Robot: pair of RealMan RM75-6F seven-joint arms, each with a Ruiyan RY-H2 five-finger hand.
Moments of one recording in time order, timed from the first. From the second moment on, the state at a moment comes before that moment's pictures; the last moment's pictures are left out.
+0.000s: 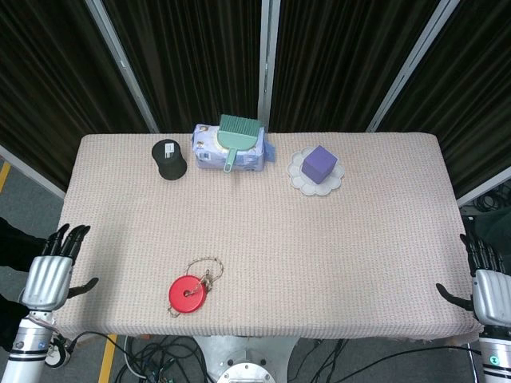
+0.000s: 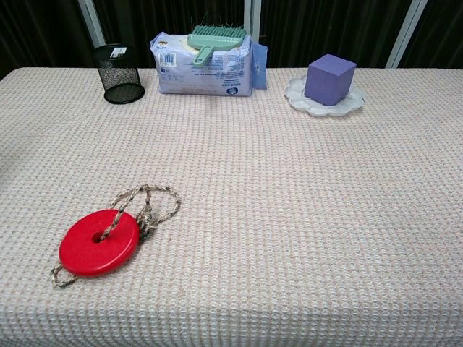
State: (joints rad) left arm -0.12 -1.27 -0.05 -1.62 1.53 1.51 0.20; right arm 0.02 -1.22 0.10 -1.44 -1.45 1.50 0.17
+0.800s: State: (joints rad) left arm -0.12 -1.28 -0.04 -1.60 1.53 1.51 0.20; right arm 0.23 -1.14 0.11 -1.71 -1.65 1.34 0.03
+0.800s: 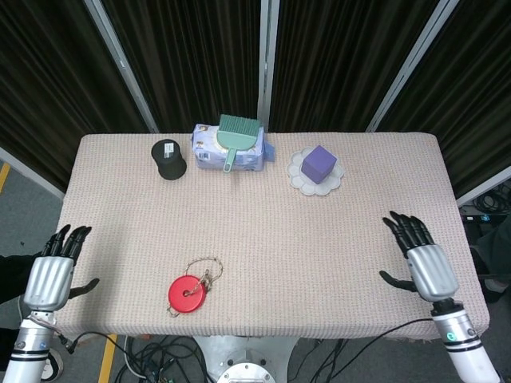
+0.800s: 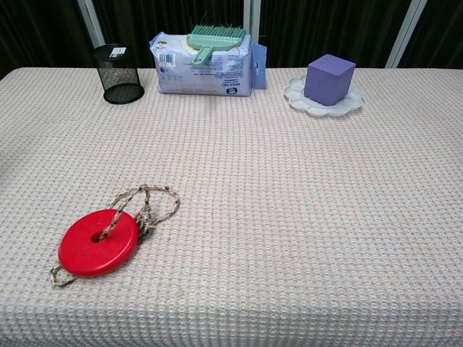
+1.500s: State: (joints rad) left arm -0.09 -1.29 -0.04 -1.54 1.51 1.53 0.14; right arm 0.75 -1.46 0.26 -1.84 -1.37 0.80 -0.35
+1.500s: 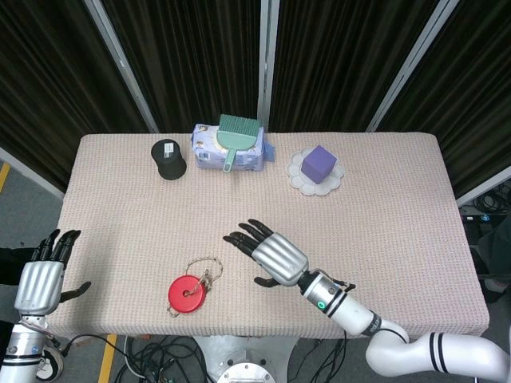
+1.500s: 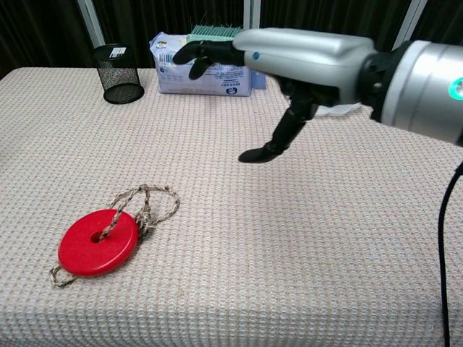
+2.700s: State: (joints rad) left arm -0.06 -1.30 -0.03 -1.46 1.50 1.53 0.07; right arm 1.12 -1.81 0.22 -1.54 -0.96 0.75 -0.55
